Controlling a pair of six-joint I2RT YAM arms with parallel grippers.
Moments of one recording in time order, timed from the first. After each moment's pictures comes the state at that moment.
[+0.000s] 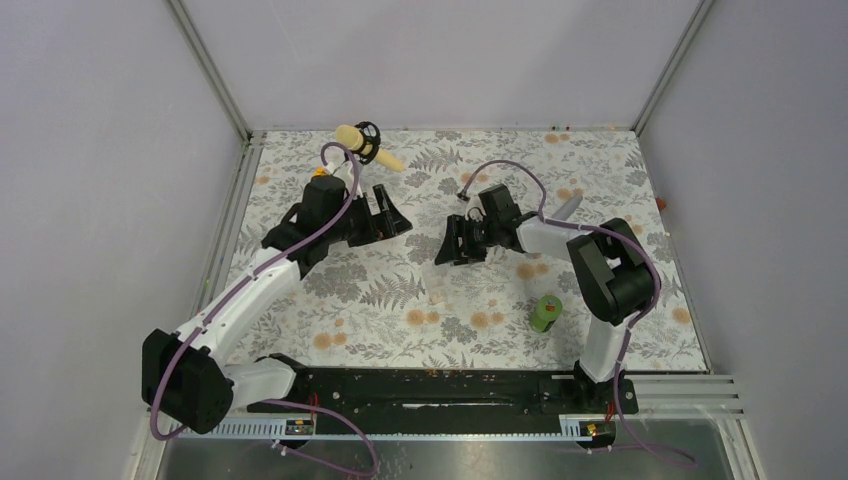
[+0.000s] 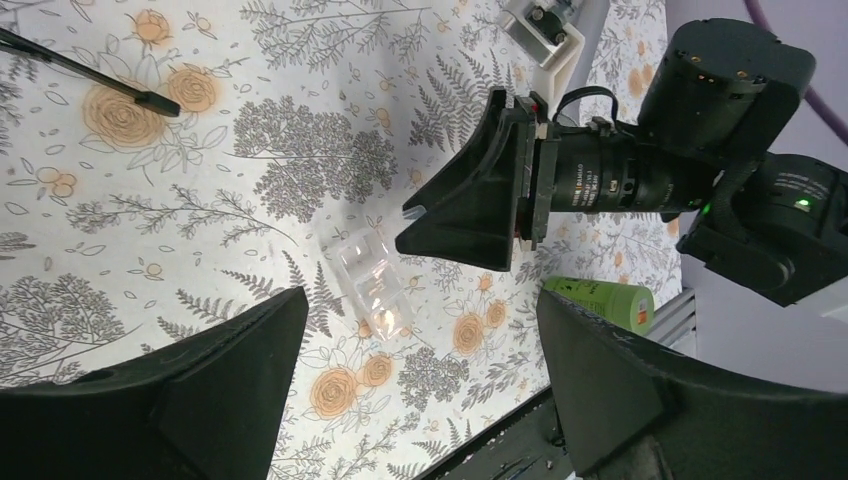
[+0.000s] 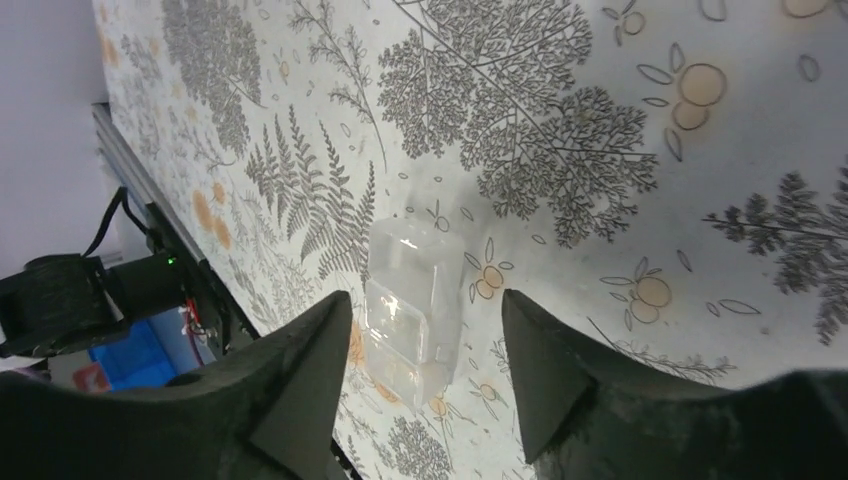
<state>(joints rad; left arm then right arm) -0.44 1.19 0.96 -0.34 0.26 -0.66 0.49 1.86 1.02 -0.06 -0.64 0.49</state>
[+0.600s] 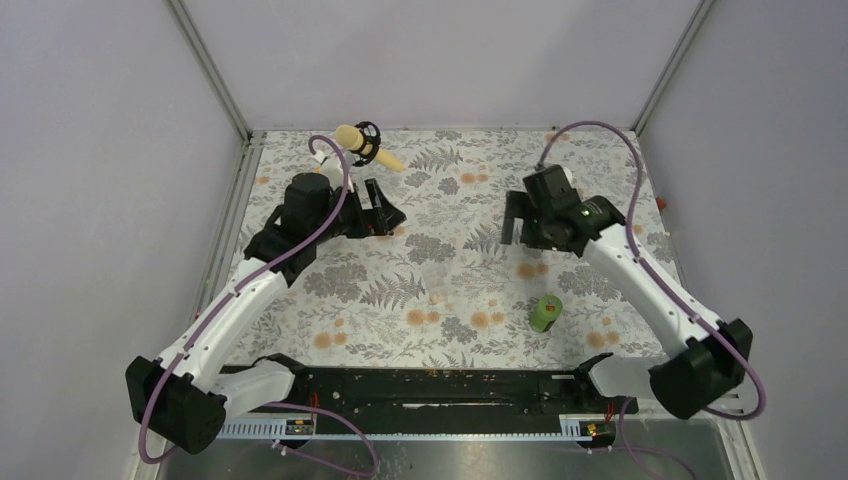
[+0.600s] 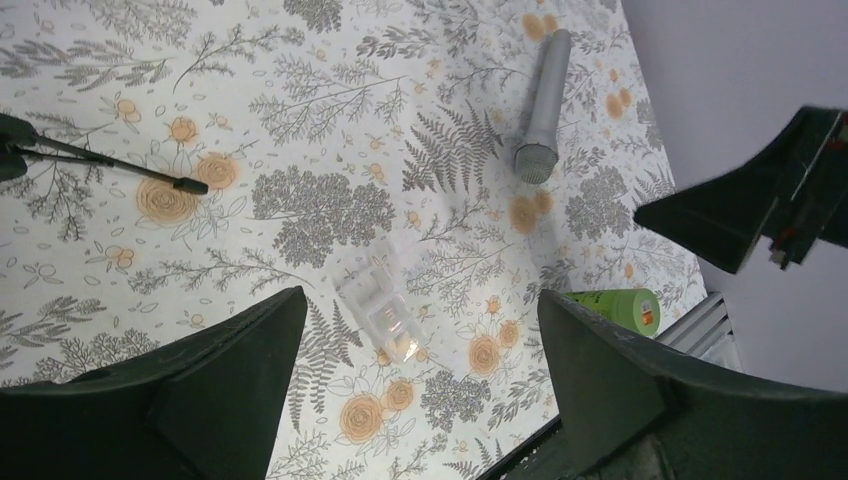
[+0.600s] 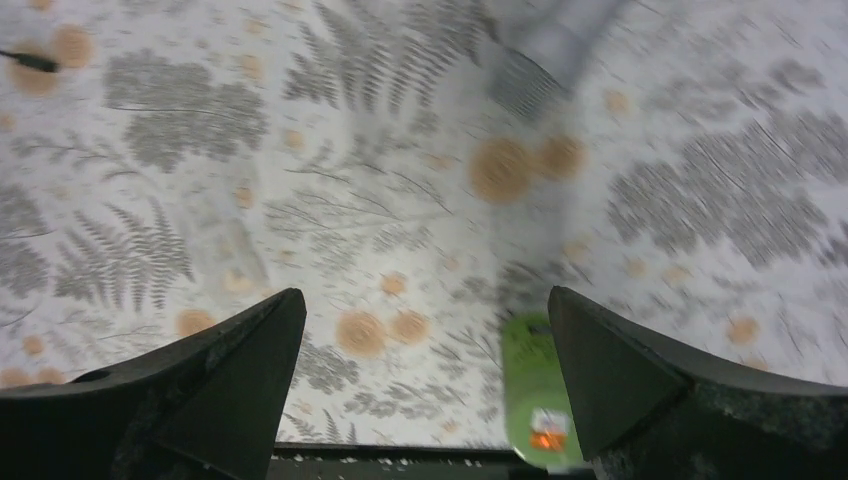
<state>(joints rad) -0.43 1.10 1.00 -0.36 0.24 -0.53 0.49 1.34 1.23 -0.84 0.16 0.51</state>
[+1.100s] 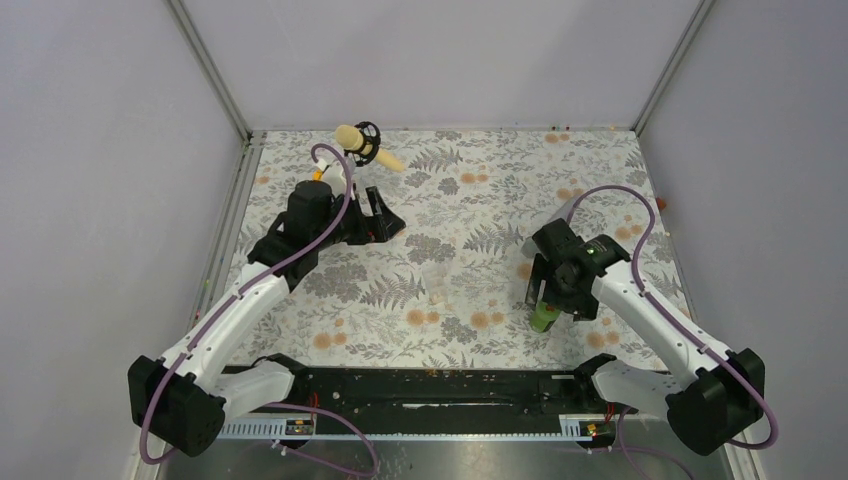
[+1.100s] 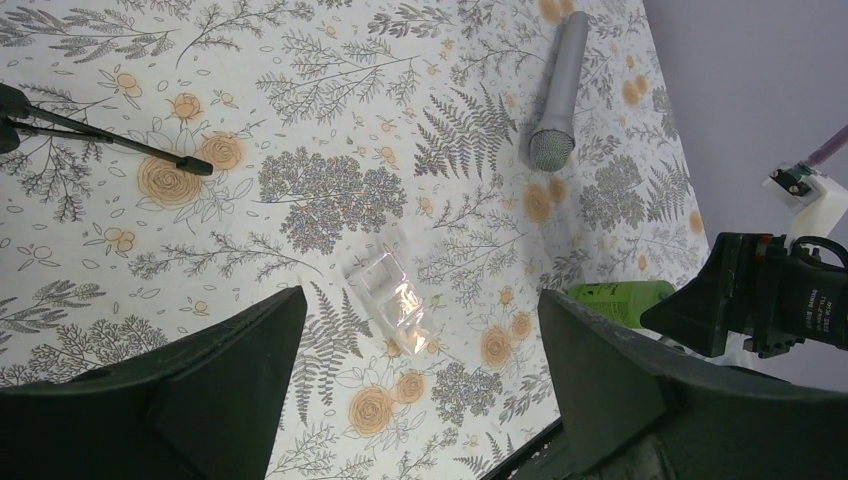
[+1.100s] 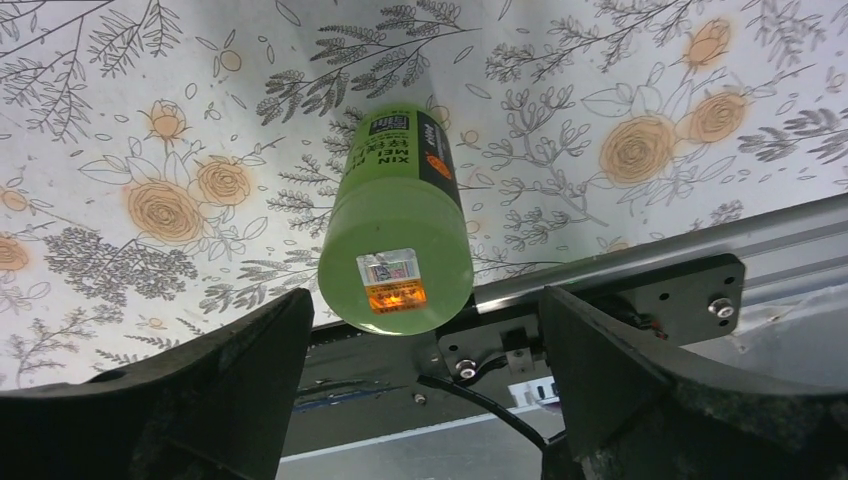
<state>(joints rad) -0.43 1.08 0.94 -0.31 0.24 -0.53 0.49 1.11 0.91 -1.21 0.21 0.76</state>
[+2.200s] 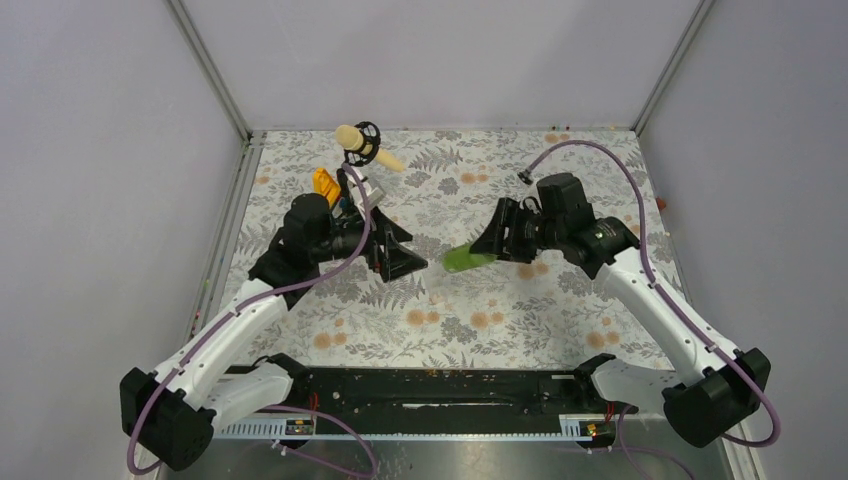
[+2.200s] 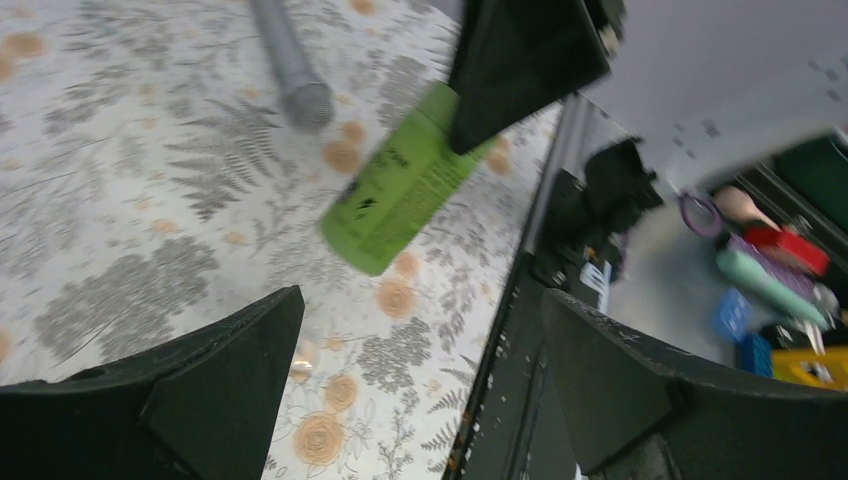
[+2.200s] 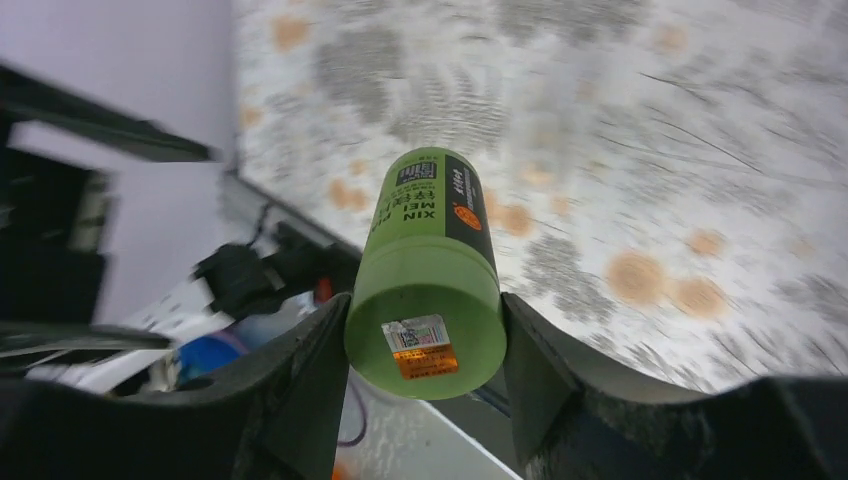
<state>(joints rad) -0.50 0.99 0.83 -0.08 0.69 -0.29 0.49 1.14 1.09 -0.75 -0.30 0.70</state>
